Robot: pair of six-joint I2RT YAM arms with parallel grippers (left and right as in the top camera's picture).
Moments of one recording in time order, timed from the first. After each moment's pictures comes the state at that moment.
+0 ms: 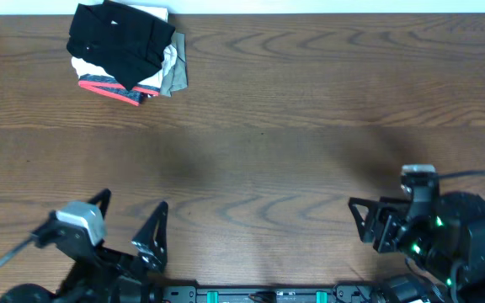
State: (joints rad) left arm 0.03 0.34 1.08 -0.98 0.39 -0.21; right arm 0.30 0.59 1.00 -1.15 -0.18 0.46
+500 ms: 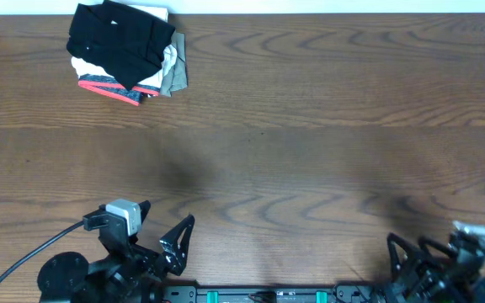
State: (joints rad) left arm 0.03 0.23 0.78 -0.98 0.57 -0.21; right arm 0.30 0.24 1.00 -1.35 0.02 0.54
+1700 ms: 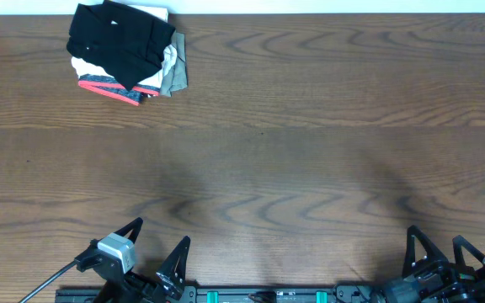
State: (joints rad) left arm 0.03 0.01 0.78 -1.02 0.51 -0.21; right arm 0.30 0.15 1.00 -1.24 0.20 0.61
